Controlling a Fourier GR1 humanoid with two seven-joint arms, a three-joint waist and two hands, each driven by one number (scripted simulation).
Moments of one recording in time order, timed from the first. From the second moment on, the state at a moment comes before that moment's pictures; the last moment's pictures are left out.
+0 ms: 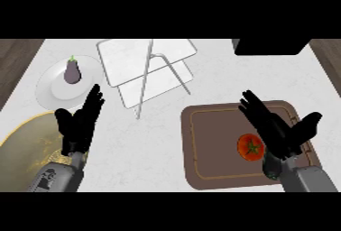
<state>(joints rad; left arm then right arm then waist) -0.18 0.26 -0.22 -1.41 0.20 0.31 0.13 -0.14 -0.29 0.16 -1.40 -0.44 0.12 0.09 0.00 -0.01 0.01</state>
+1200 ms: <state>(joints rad) -0.04 0.35 -0.11 -1.35 0.34 0.15 0.24 0.71 -0.31 -0.13 -1.94 -0.07 -0.30 -0.36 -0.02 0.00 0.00</state>
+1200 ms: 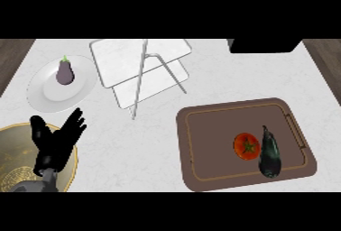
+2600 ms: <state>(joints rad) -0.04 0.30 -0.09 -1.34 0.28 0.12 0.24 0.24 -0.20 0.31 -2.17 0.89 -0.19 1.00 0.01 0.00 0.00</state>
